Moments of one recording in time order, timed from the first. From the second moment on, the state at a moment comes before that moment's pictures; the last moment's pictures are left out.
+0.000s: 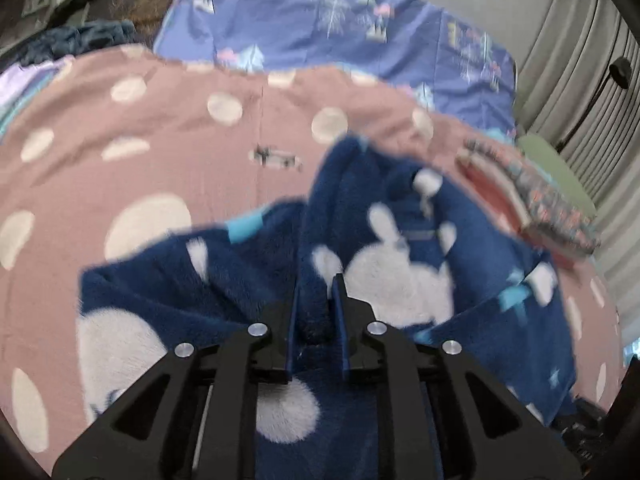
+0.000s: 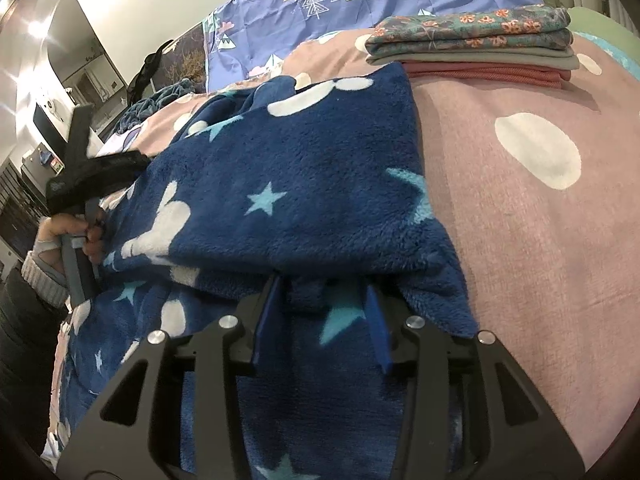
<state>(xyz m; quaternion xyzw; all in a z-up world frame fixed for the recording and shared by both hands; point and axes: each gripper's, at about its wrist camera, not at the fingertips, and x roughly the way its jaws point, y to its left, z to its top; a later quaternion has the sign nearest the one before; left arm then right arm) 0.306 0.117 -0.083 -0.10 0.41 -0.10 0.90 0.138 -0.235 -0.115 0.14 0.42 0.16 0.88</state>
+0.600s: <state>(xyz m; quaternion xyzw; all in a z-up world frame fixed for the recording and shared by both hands) 0.258 0.142 -0.029 -0.08 0.35 -0.08 0.93 0.137 -0.235 -0.114 0.14 0.42 0.16 0.88</state>
